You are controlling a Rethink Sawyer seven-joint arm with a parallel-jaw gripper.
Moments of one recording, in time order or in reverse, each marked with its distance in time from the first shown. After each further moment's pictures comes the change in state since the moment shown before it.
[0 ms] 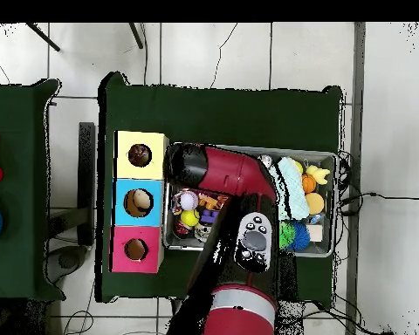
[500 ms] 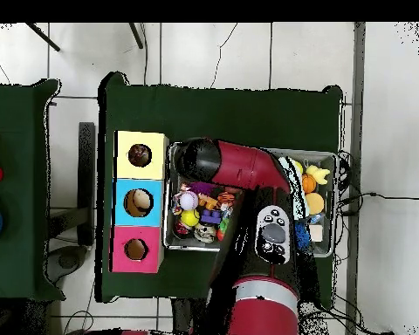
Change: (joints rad) arm -0.078 0.003 0.081 -0.030 -0.087 0.000 -0.001
